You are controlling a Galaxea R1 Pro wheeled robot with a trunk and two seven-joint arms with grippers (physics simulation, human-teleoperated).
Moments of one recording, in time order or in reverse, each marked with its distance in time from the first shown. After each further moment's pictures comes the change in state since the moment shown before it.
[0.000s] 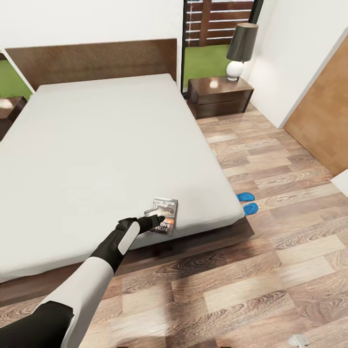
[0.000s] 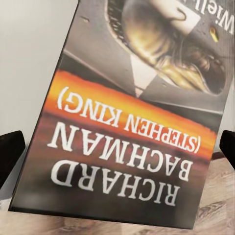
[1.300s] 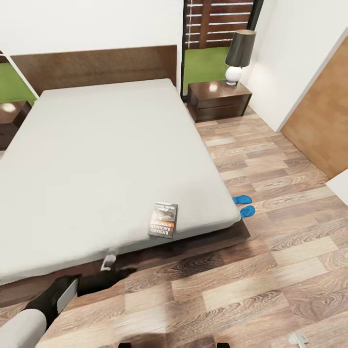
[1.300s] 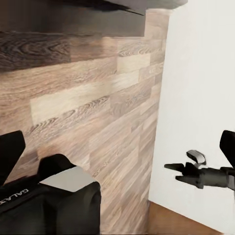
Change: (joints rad) left arm 0.245 0.366 0.023 0.264 -0.070 0.004 -1.177; right arm 0.000 0.000 -0.011 -0.011 0.001 0.003 0.004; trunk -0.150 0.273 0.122
